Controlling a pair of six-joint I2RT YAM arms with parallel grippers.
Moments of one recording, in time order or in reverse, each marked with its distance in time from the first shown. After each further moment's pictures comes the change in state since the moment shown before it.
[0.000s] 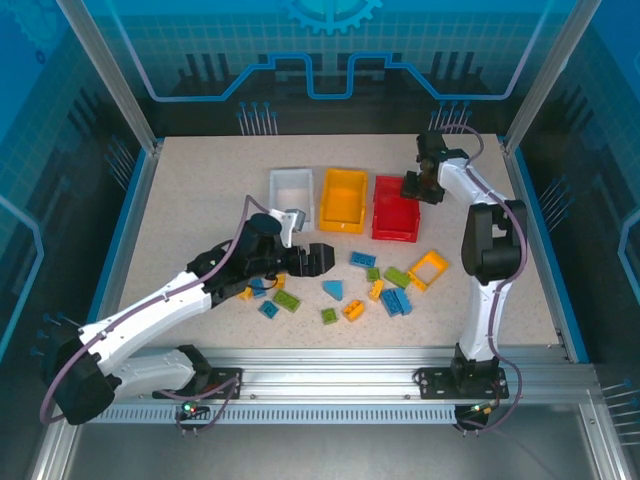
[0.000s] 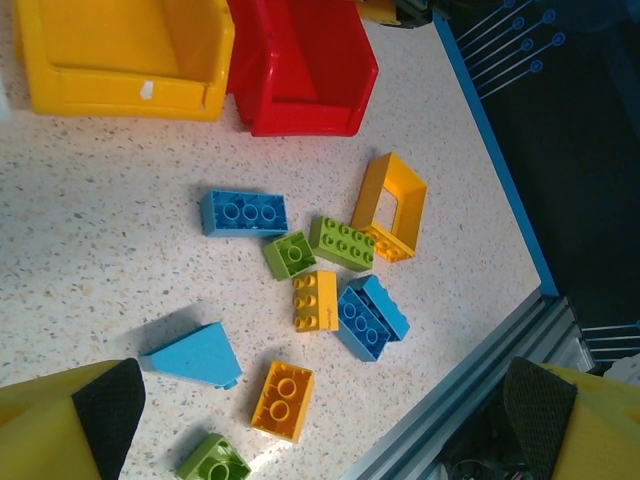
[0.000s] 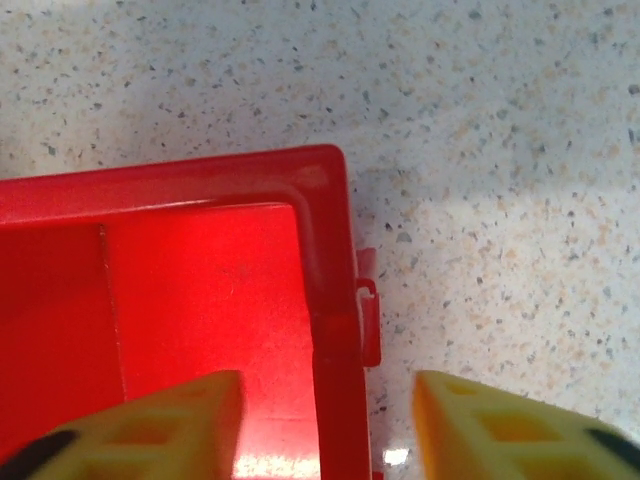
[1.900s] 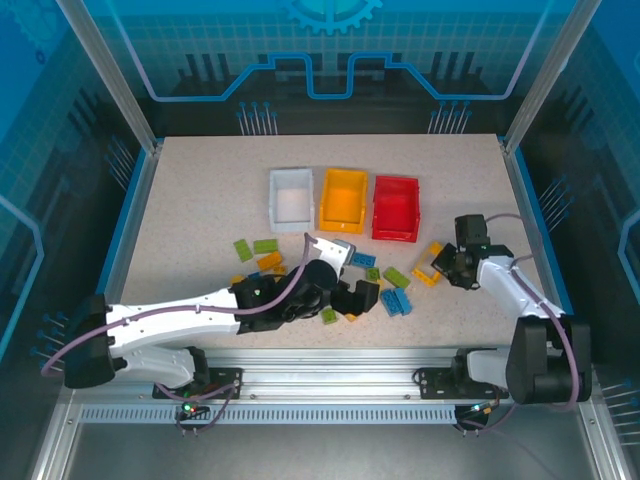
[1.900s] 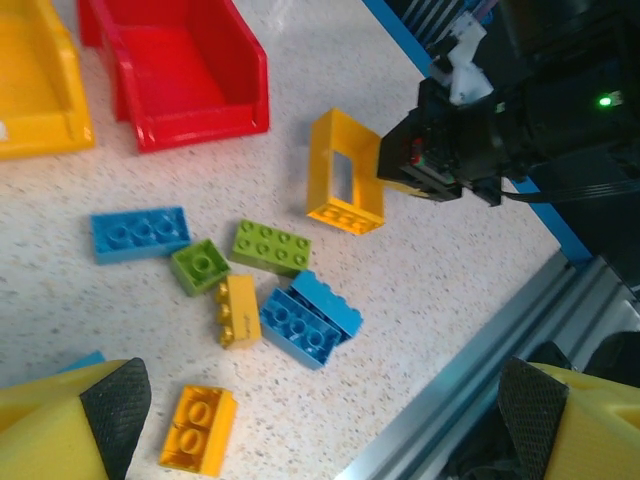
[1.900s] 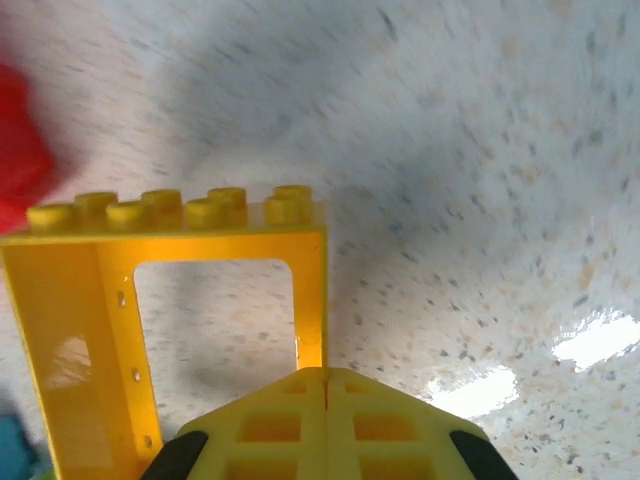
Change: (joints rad) left arm -0.447 0.131 0.089 0.087 -0.473 0.027; right arm -0.087 -0.842 -0.980 0.190 0.006 0.351
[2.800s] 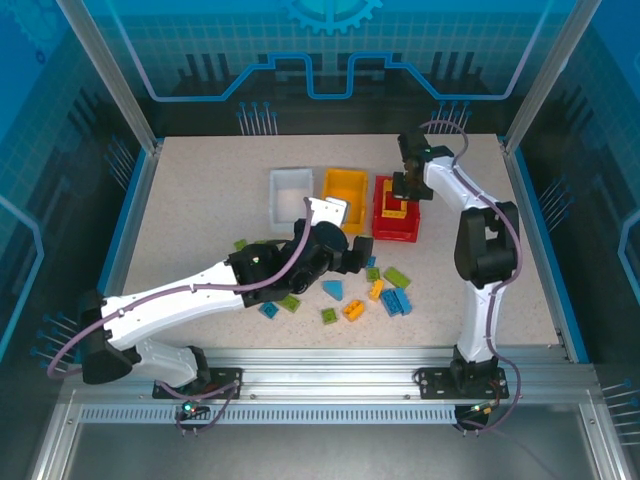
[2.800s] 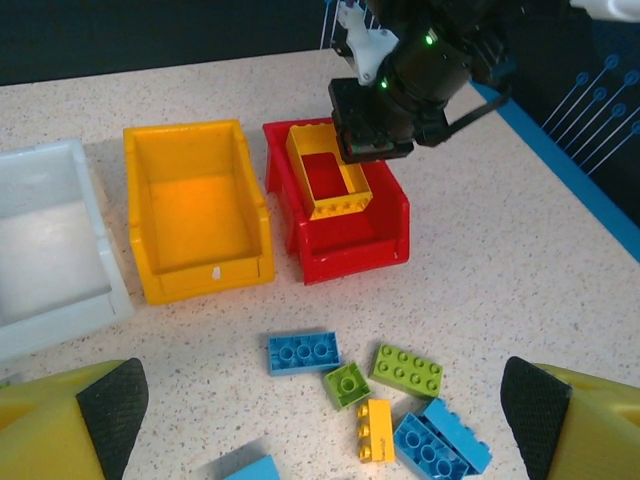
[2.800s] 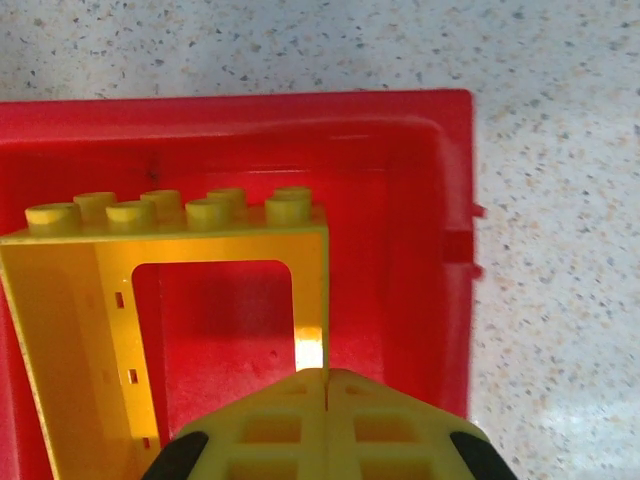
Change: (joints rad) left arm 0.077 0.105 0.346 -0.307 -0.259 0.109; right arm 0.190 0.848 1.052 -0.282 0.103 -0.360
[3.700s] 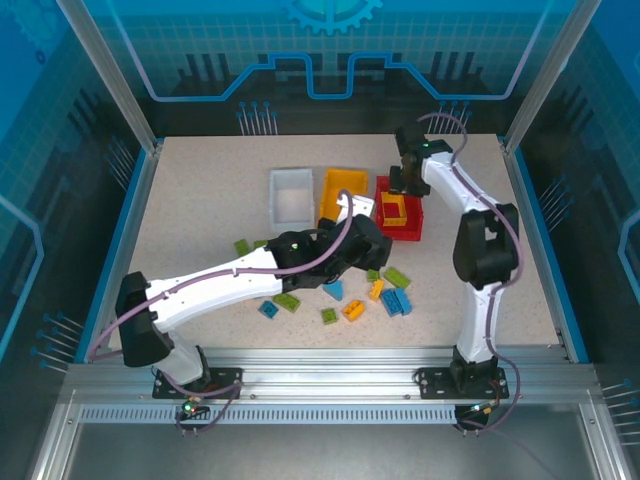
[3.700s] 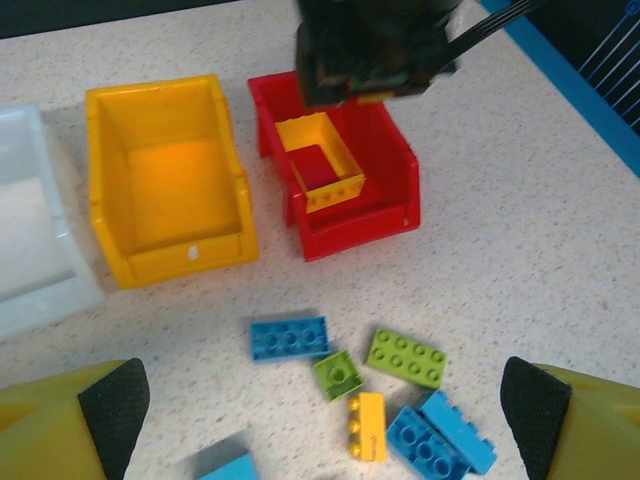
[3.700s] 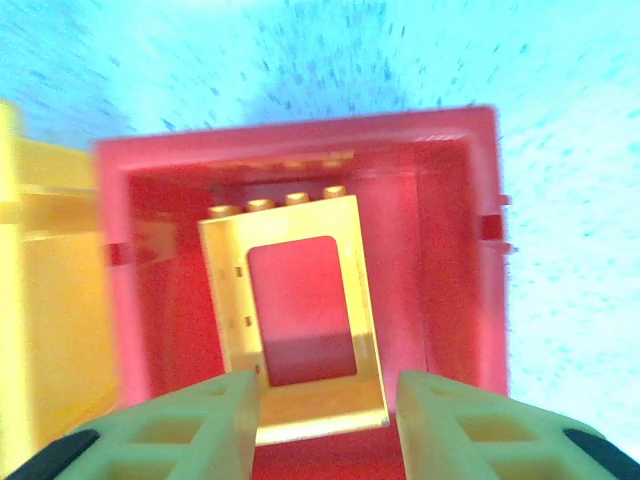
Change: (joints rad) left arm 0.012 0.190 0.173 -0.125 0.023 -0.046; right arm 0.023 -0.072 0.043 -0.045 0.001 0.037
